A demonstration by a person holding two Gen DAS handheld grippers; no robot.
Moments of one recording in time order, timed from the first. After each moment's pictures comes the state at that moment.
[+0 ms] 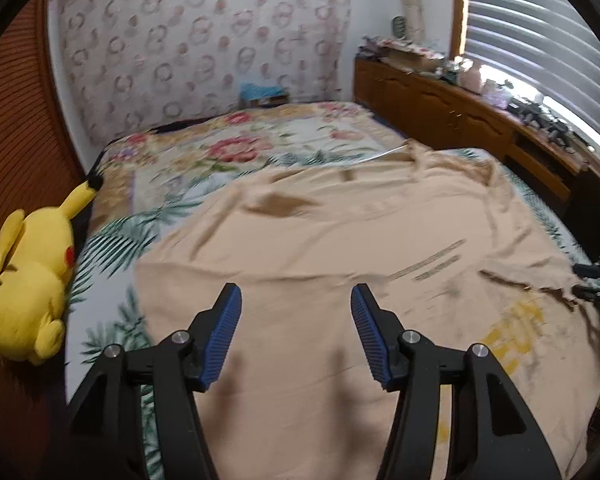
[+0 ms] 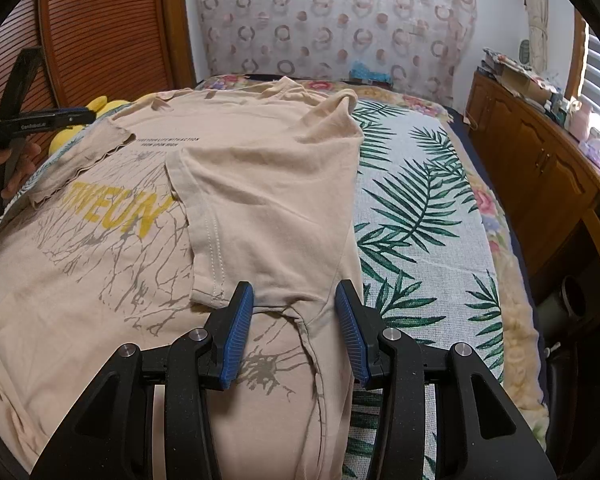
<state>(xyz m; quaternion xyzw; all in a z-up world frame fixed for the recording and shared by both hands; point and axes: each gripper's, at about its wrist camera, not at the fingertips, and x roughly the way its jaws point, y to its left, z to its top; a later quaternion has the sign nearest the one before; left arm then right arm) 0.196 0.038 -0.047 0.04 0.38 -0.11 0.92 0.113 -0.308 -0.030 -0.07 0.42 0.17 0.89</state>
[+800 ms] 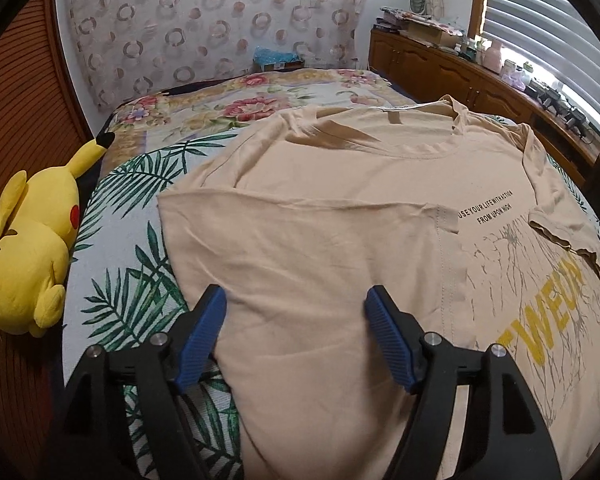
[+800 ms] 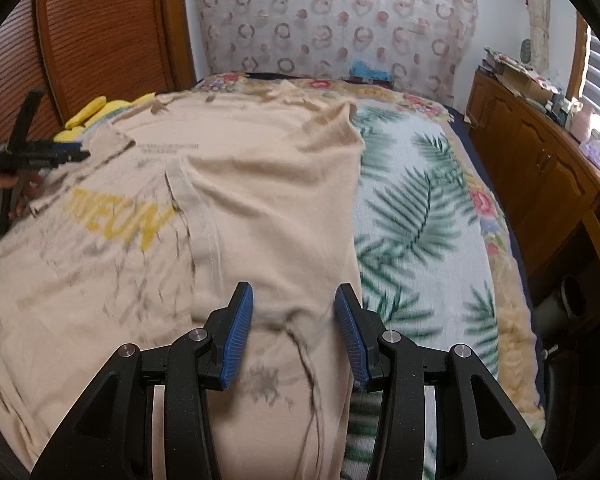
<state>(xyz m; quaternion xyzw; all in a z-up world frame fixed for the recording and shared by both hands) 0.199 0.069 -0.088 0.04 0.43 -0.10 0.90 0.125 -0.303 -0.015 -0.08 0.42 0.18 0.89</state>
